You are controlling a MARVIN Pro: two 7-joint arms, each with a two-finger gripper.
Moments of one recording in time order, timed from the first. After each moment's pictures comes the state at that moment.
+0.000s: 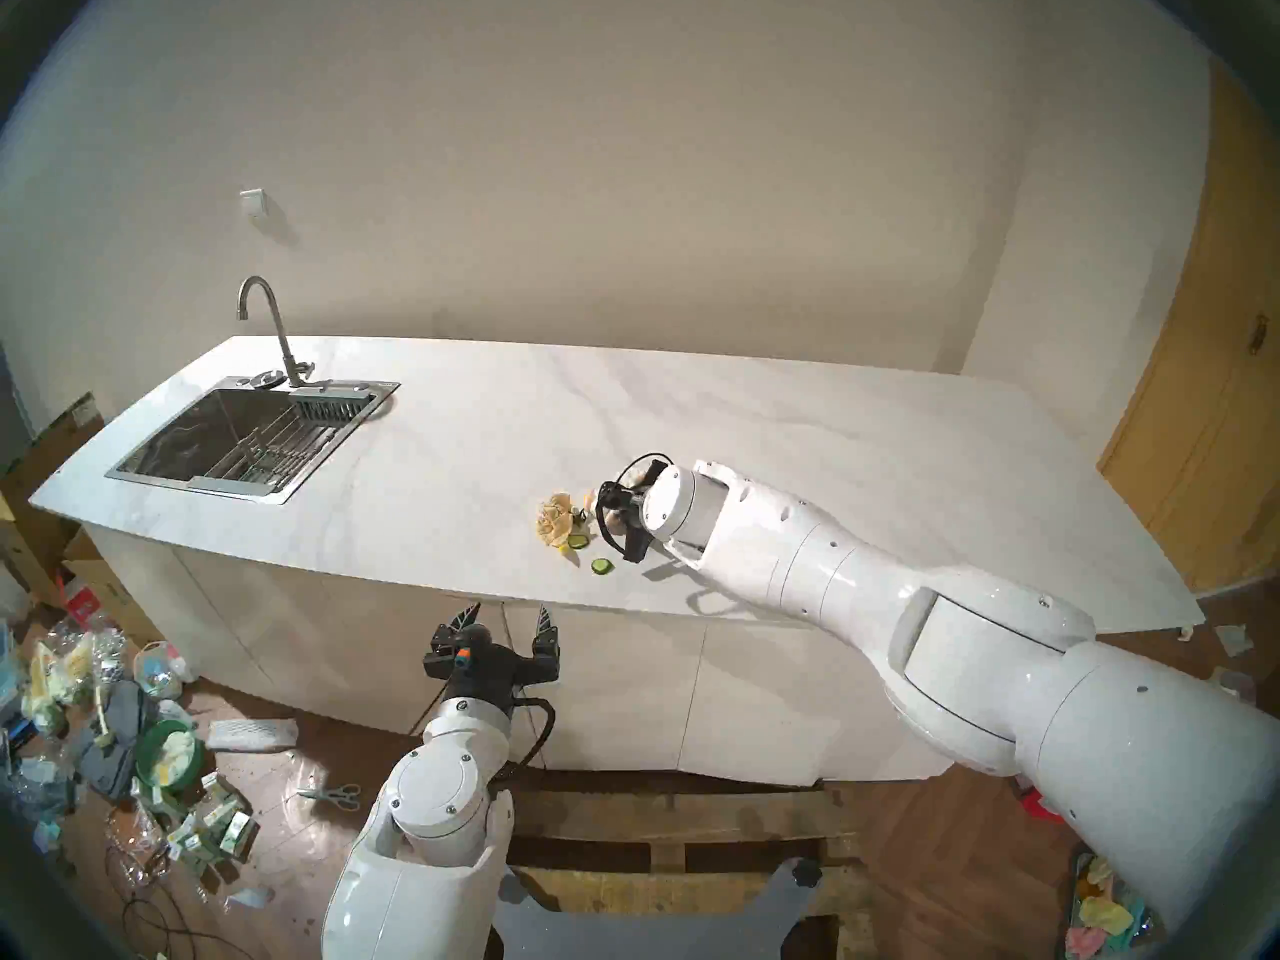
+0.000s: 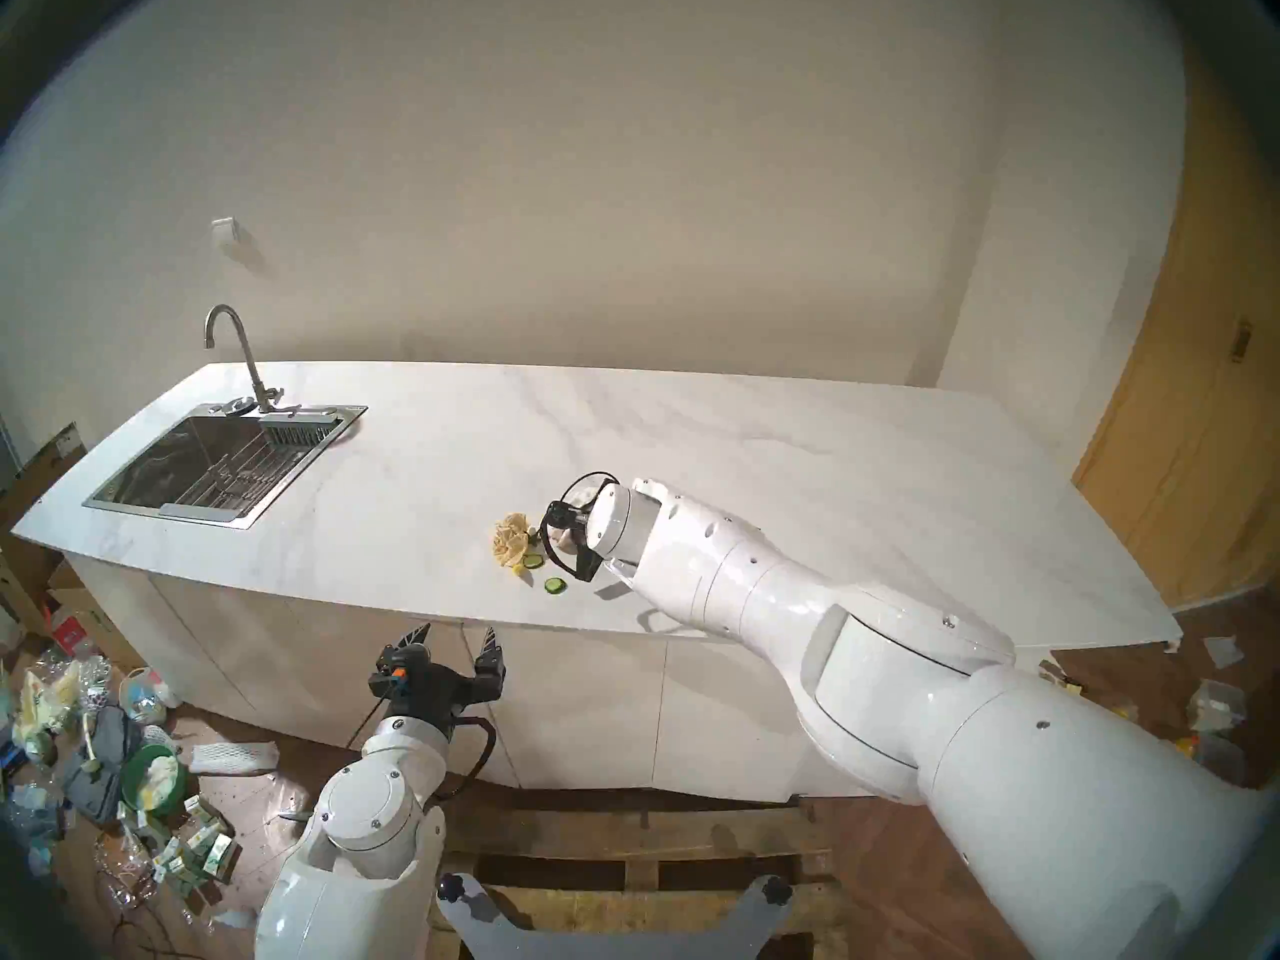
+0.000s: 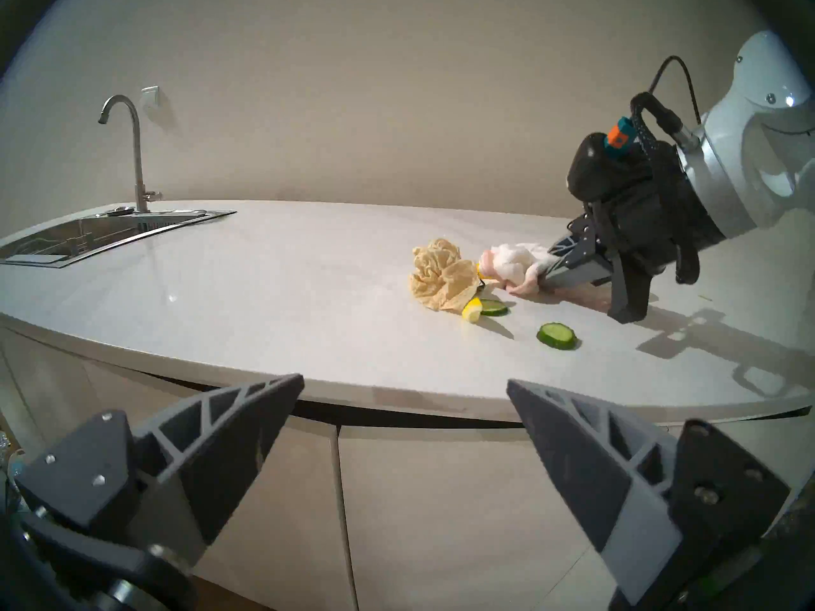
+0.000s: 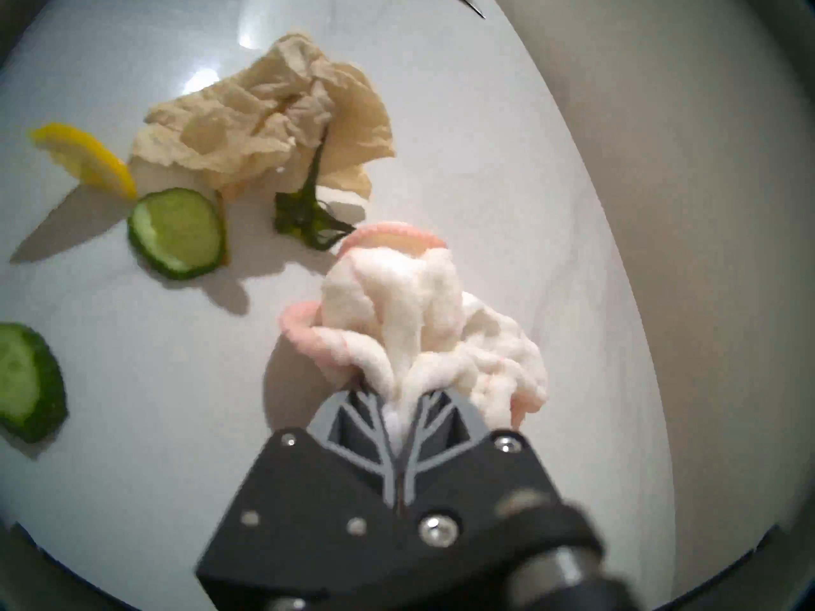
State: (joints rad) left arm 1.91 -1.56 -1.52 -1.77 -0.02 -0.01 0.05; right arm -0.54 -1.47 0.36 -0.74 0.00 0.33 0.34
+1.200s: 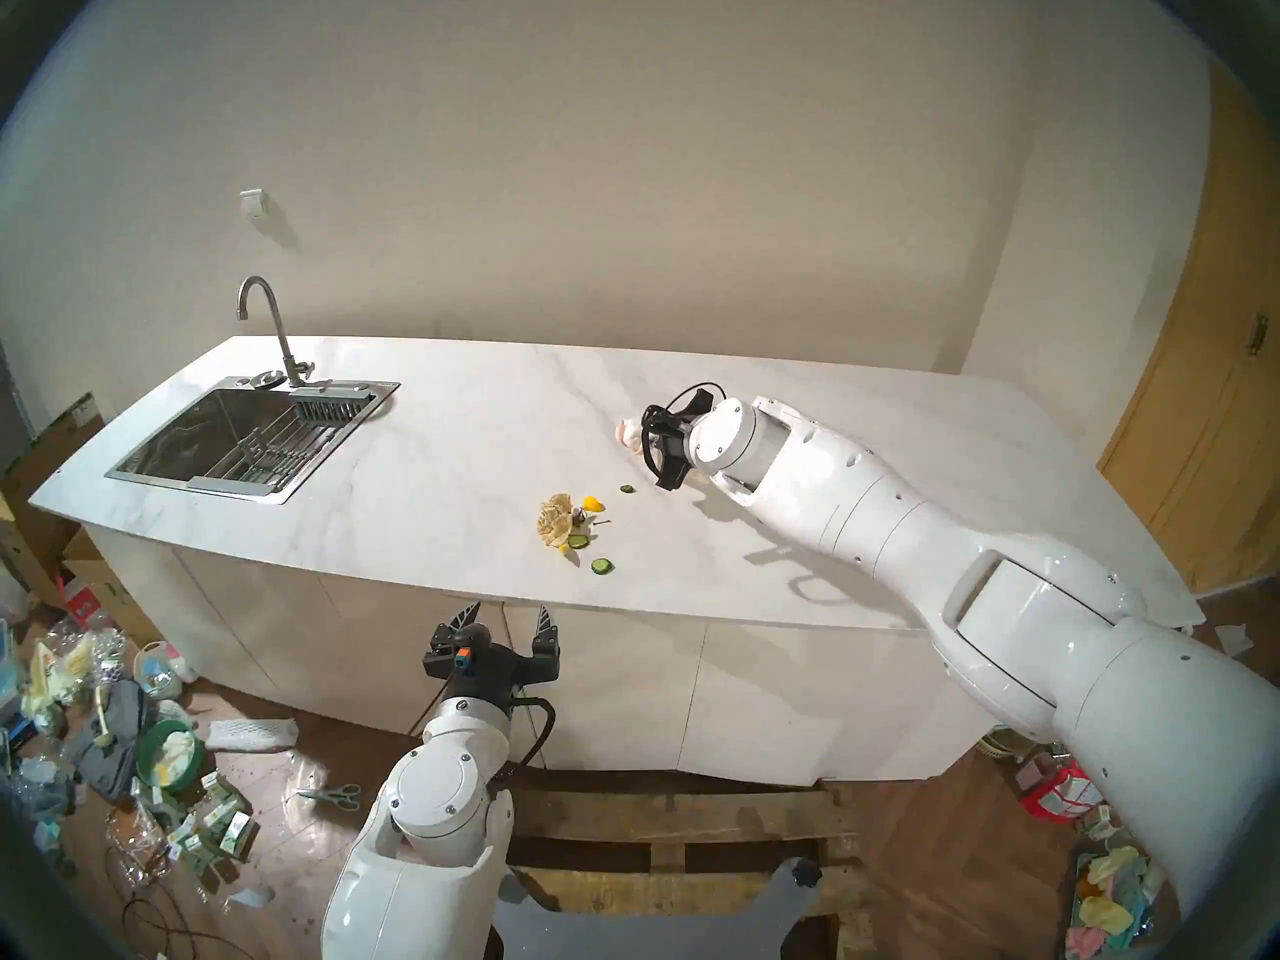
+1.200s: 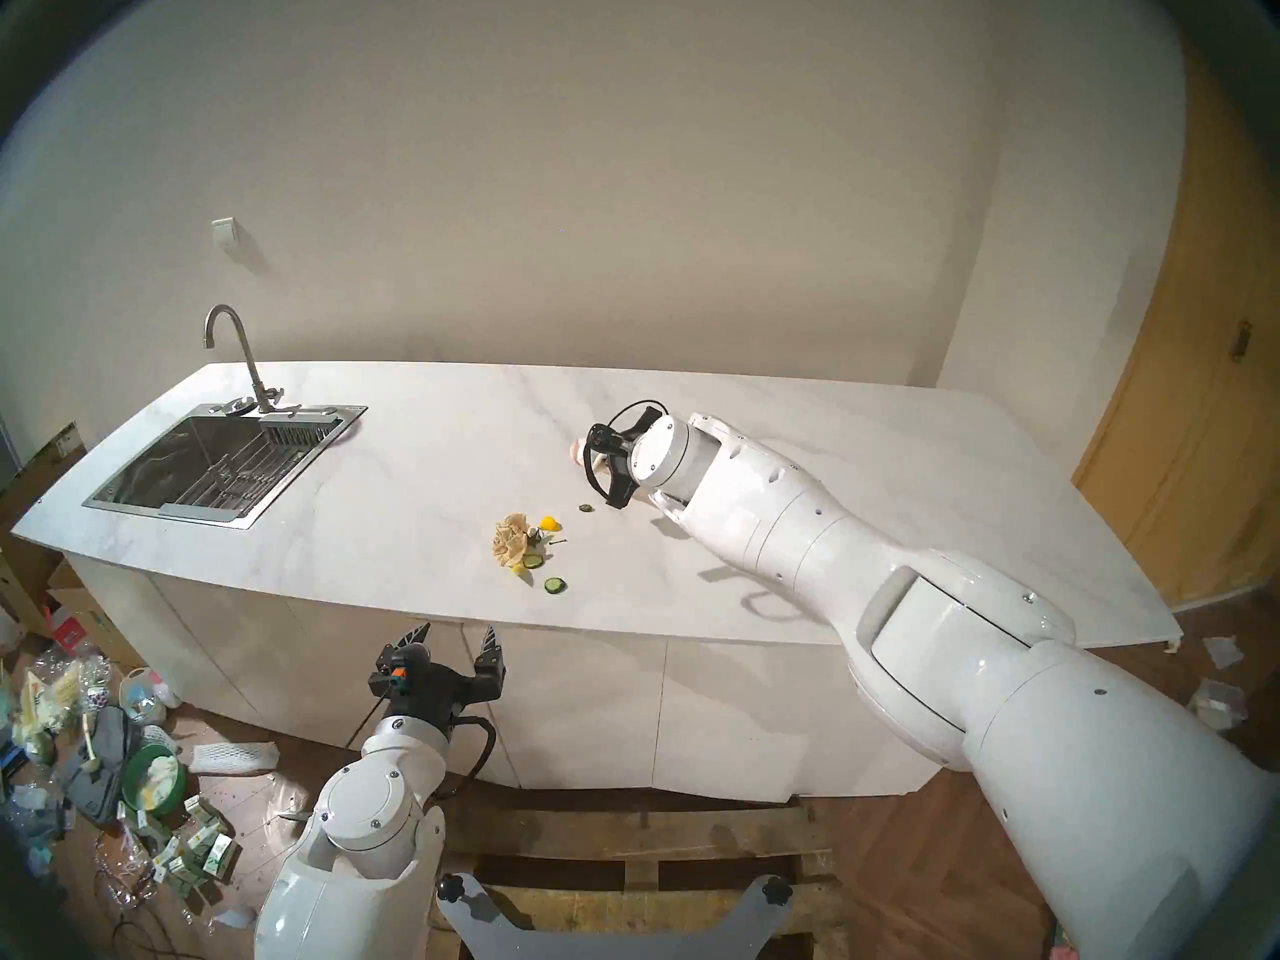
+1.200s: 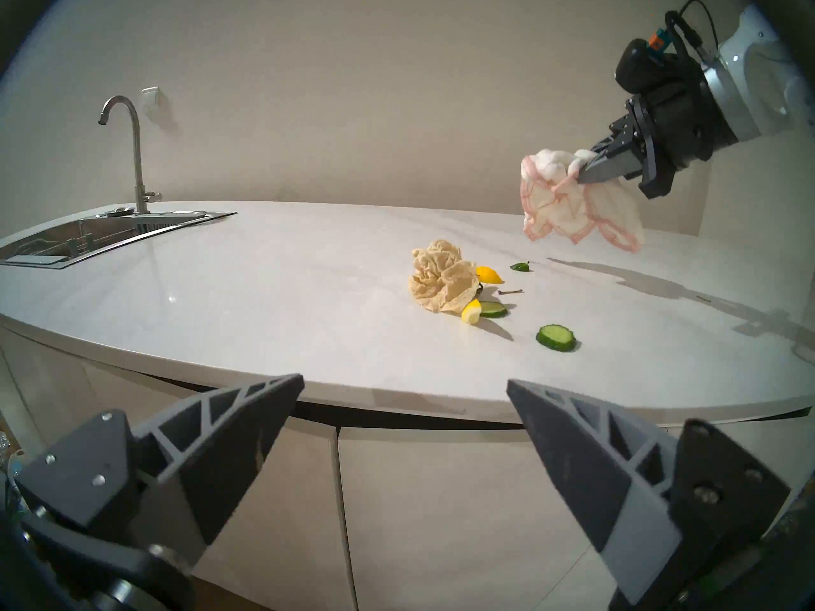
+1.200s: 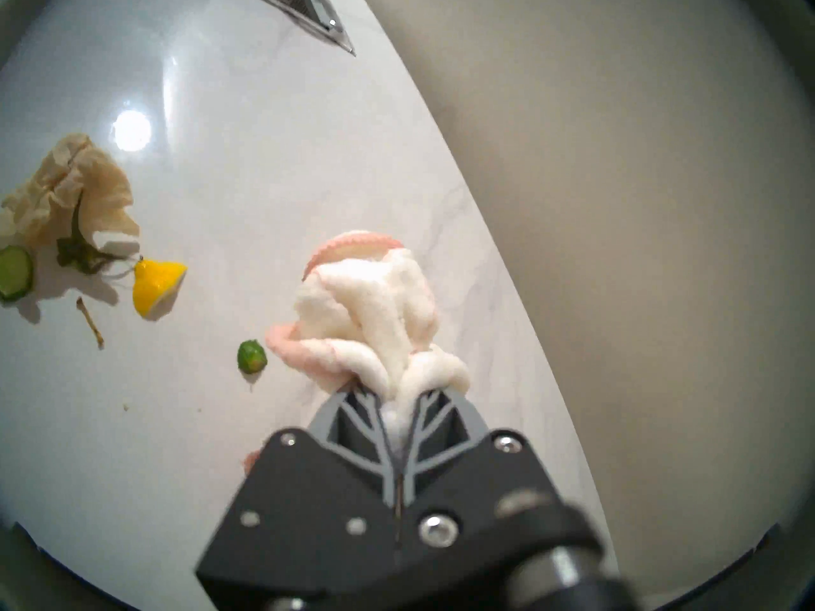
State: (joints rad) left arm 1.91 -1.56 -1.52 -1.77 -0.02 -0.01 0.05; right arm -0.50 -1.38 0.49 -0.78 -0.02 0.30 0.25
